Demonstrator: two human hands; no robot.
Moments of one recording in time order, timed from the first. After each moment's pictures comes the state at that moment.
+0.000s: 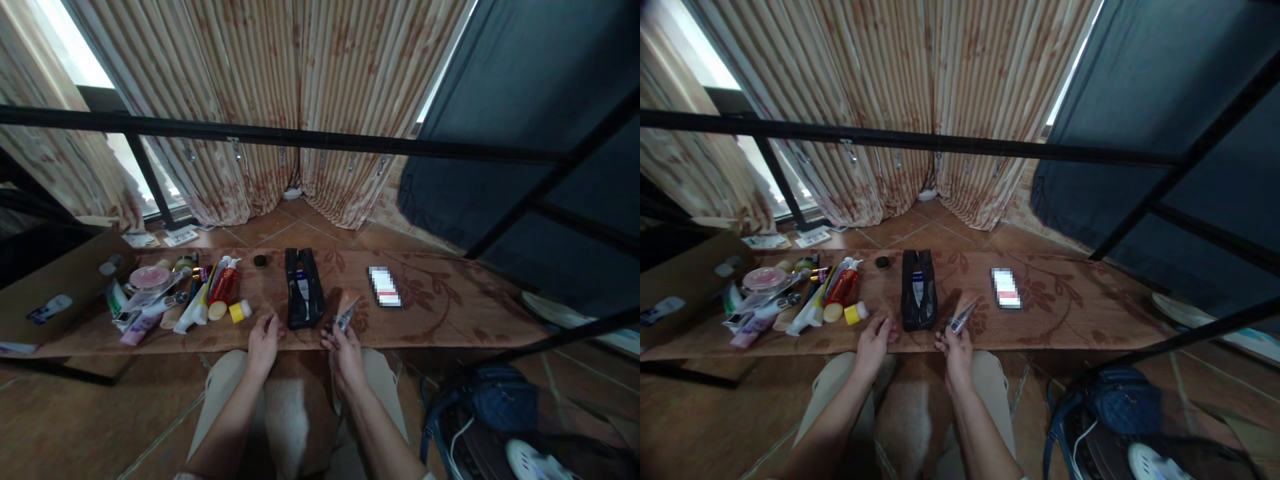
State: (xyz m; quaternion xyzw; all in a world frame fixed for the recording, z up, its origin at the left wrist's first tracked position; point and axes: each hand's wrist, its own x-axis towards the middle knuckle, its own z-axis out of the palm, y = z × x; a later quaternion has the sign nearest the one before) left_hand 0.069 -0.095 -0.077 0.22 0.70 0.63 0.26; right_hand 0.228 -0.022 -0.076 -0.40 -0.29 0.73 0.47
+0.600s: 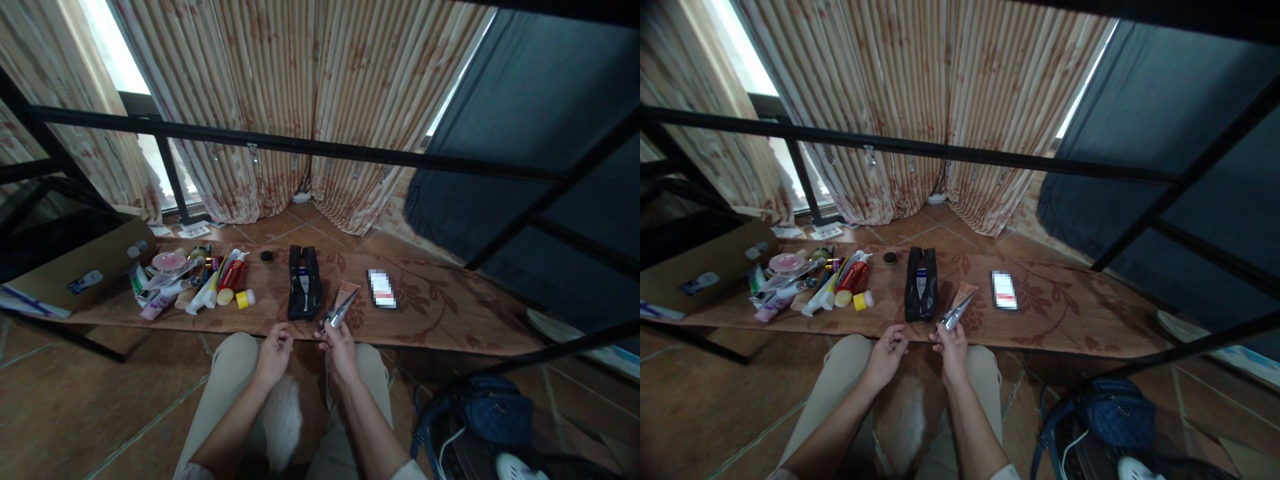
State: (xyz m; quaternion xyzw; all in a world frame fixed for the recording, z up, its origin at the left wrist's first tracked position) left_hand 0.117 -0.124 -0.102 0.29 0.68 0.61 0.28; right_hand 0.242 -0.032 -0.068 -0.38 -0.36 0.74 0.42
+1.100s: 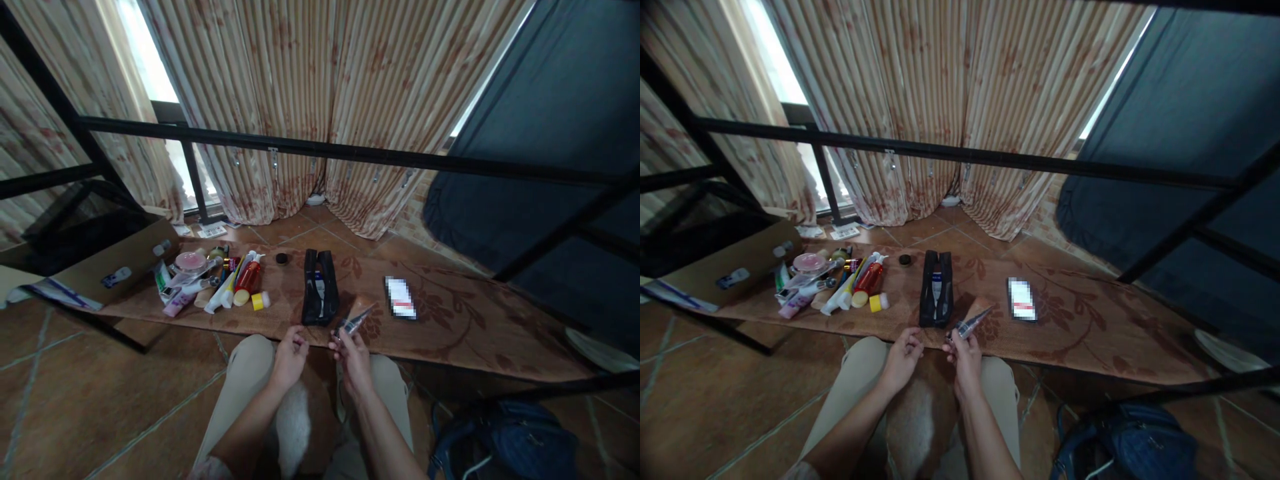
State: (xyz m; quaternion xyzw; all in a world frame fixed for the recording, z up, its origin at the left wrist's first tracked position) left_hand 0.118 -0.119 -0.101 0.31 0.71 0.57 0.25; right_hand 0.238 -0.031 -0.074 -0.42 -0.35 0.74 0.39
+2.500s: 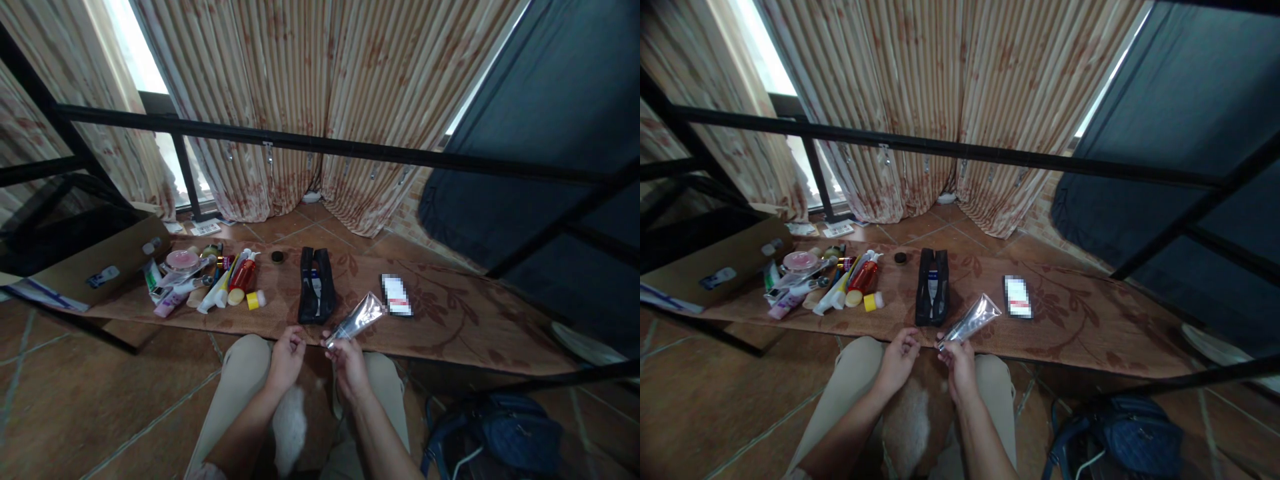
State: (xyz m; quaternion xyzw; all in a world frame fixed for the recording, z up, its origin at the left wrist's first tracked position) left_hand 0.120 -0.119 -0.100 0.32 0.72 0.57 0.24; right_hand 0.241 -0.038 -0.071 -0.38 -0.33 0.79 0.36
